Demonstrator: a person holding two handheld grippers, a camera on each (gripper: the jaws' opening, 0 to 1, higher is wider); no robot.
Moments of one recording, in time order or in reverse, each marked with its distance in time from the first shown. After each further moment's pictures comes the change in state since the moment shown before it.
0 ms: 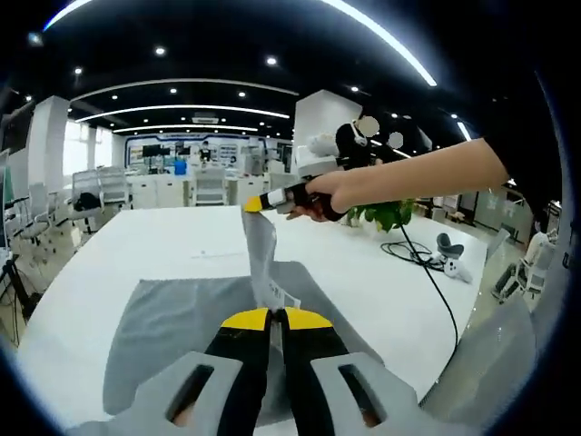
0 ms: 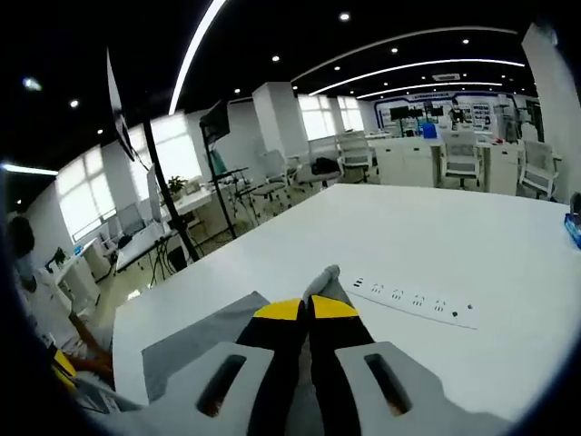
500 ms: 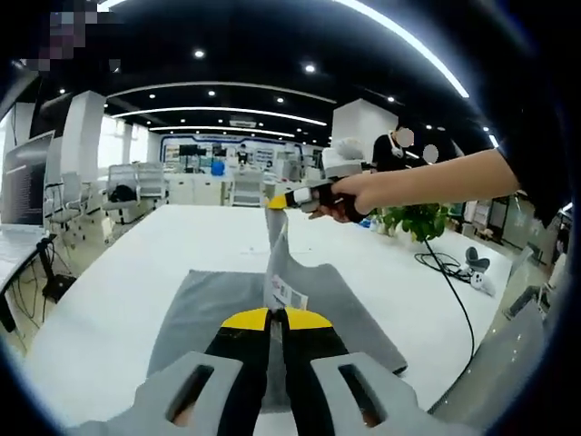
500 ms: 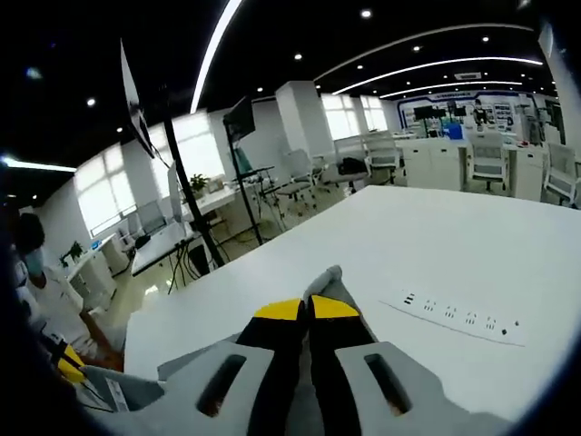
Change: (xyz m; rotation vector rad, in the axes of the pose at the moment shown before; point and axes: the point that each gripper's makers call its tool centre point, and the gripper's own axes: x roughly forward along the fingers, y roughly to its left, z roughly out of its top) left arm -0.037 0.069 -0.008 -0.061 -0.023 0.144; right arm 0.053 0.063 0.008 -0.013 0.002 0.117
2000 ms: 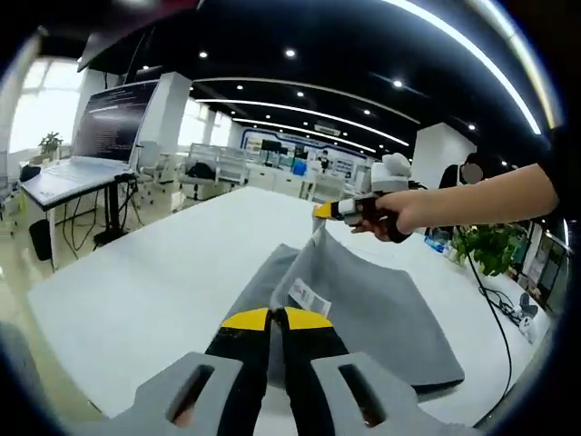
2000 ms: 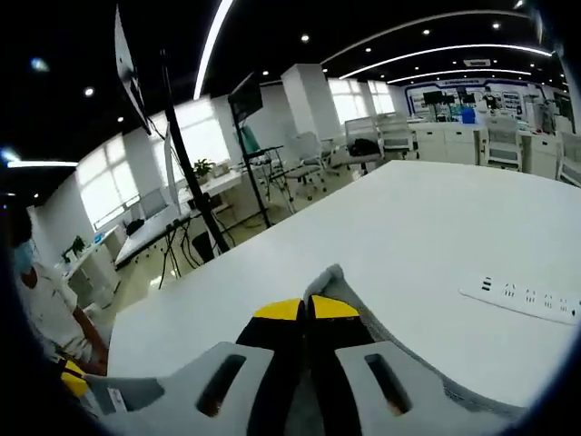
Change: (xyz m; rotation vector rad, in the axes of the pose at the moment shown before) left arm -0.011 0.106 -0.083 -0.264 -0.022 0.374; right arm 0.123 0.046 -0.063 0.008 0.077 0.017
